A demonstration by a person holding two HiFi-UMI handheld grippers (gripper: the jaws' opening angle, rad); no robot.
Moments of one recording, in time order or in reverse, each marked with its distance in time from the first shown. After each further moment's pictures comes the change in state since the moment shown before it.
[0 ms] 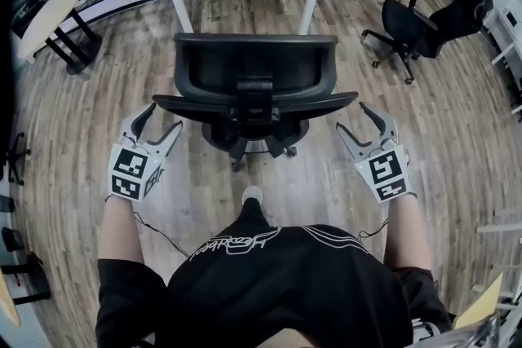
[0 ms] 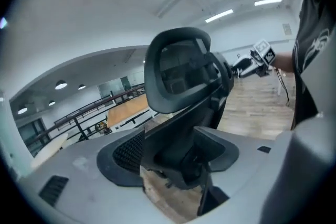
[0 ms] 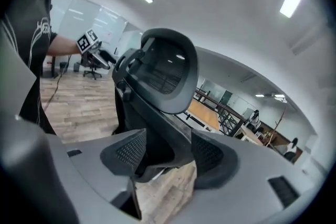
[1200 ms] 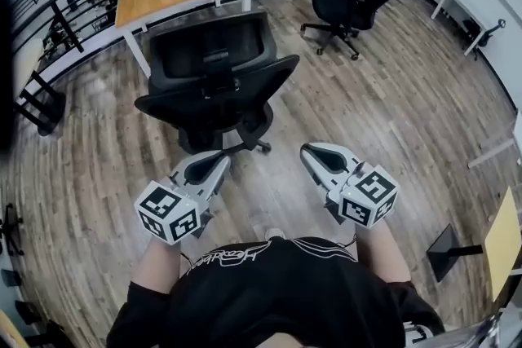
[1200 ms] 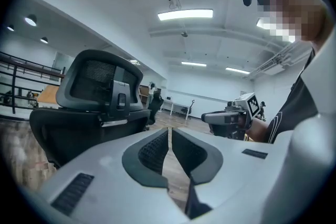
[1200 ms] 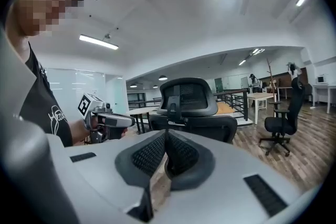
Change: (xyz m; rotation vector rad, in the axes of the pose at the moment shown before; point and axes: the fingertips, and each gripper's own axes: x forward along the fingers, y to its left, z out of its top) left arm -0.119 -0.221 0.071 -0.332 -0.300 -0.618; right arm -0.181 0.169 0.063 0.588 -0.248 0.084
